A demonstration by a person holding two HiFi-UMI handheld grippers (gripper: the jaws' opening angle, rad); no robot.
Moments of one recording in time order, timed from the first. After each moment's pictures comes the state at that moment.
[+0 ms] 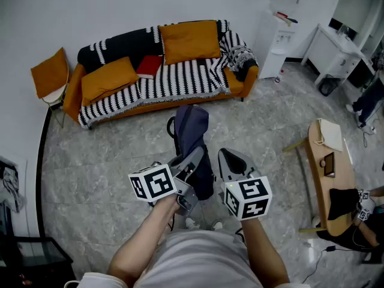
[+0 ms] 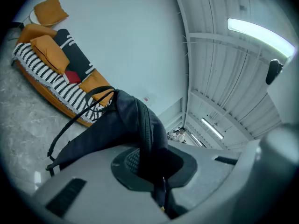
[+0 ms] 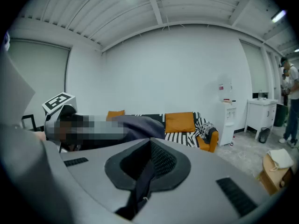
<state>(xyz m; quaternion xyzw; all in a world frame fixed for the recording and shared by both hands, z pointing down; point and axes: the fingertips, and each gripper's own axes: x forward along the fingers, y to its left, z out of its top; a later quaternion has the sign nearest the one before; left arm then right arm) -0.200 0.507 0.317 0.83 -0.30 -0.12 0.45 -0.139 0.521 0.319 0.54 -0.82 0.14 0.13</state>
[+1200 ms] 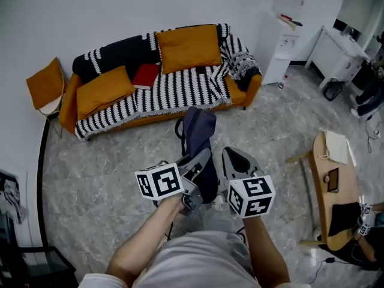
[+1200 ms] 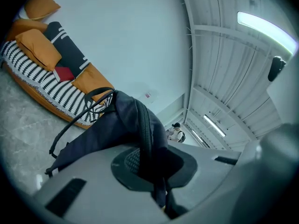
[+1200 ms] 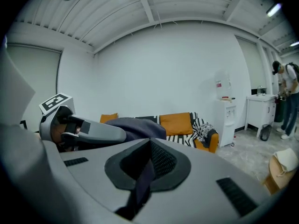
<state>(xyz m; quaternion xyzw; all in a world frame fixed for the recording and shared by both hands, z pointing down) -0.150 0.388 0.327 0.83 -0.29 -0.09 0.46 -0.096 0.394 0.328 0.54 -0.82 0.15 0.11</state>
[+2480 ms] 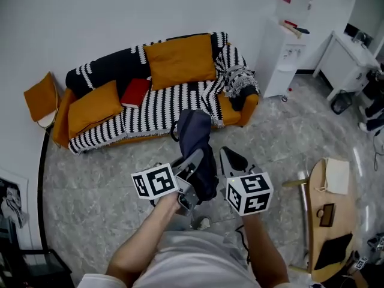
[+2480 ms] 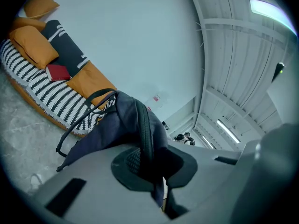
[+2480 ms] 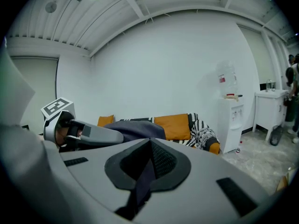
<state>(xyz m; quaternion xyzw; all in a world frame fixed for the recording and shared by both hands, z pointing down) -0.029 0.197 0.341 0.81 -0.34 -0.09 0.47 0.039 0.201 0.333 0.51 -0.84 0.17 0.11</state>
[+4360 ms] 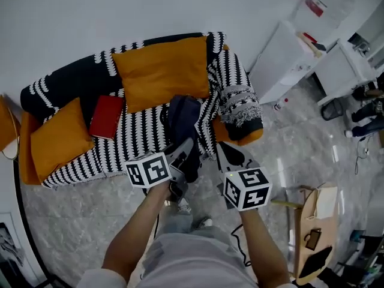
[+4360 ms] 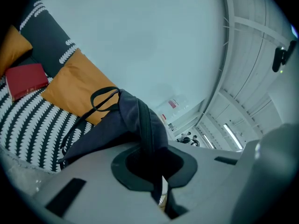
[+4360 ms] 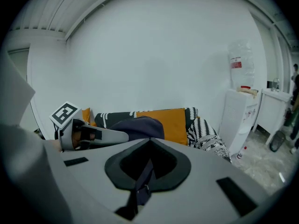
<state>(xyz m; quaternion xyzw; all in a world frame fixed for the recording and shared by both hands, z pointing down) -0.084 -0.230 0.429 0.81 -0.31 -0.05 0.50 -0.006 -0.201 0.391 0.54 -0.79 0.22 0.19</state>
